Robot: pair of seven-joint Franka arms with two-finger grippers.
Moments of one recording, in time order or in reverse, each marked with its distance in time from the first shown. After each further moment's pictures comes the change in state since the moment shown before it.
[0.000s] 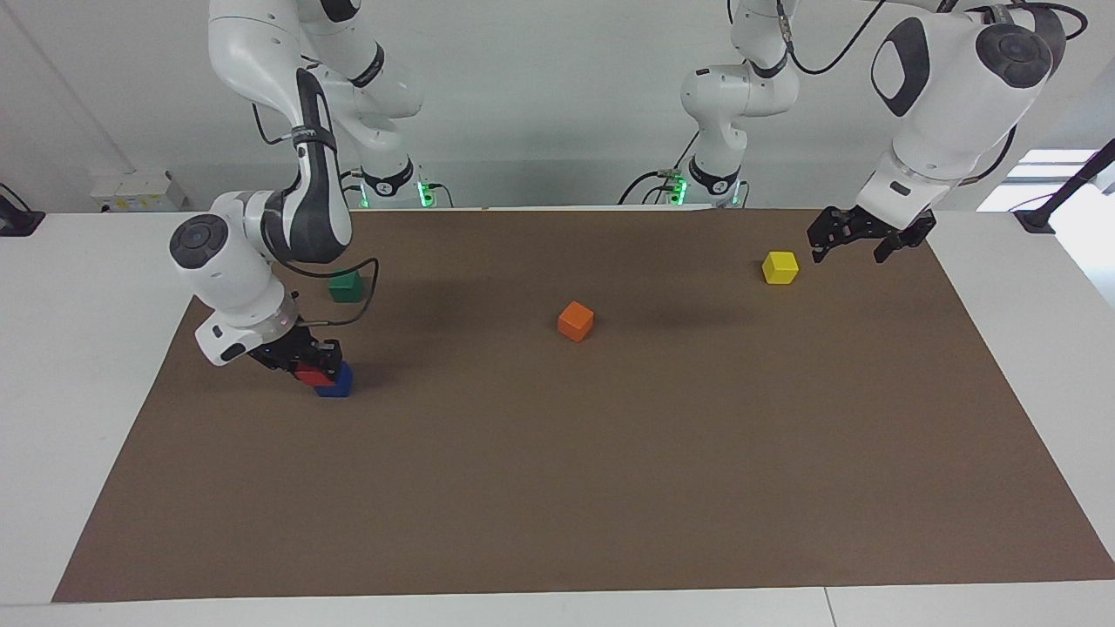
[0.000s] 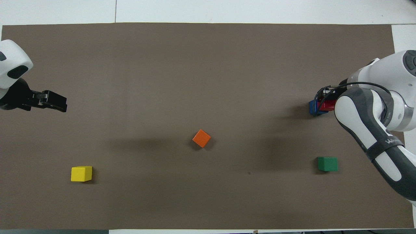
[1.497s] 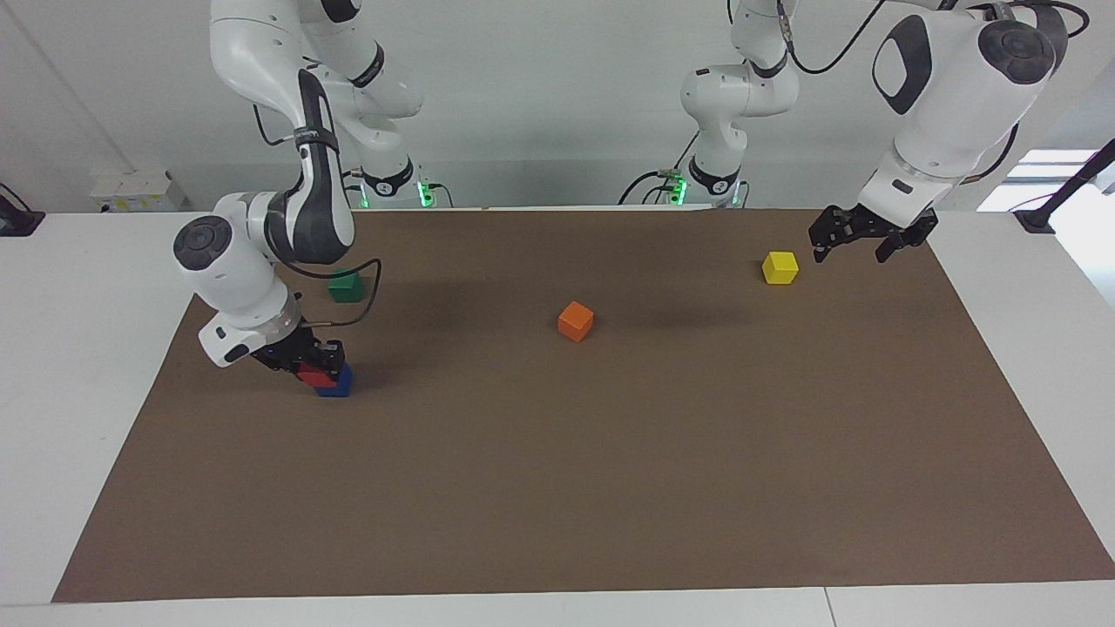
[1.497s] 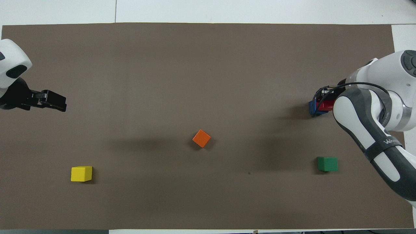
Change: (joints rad) left arm 0.000 0.000 0.001 0.002 0.000 0.000 0.000; right arm 0.006 0.000 0.001 -0.001 0.000 0.000 0.001
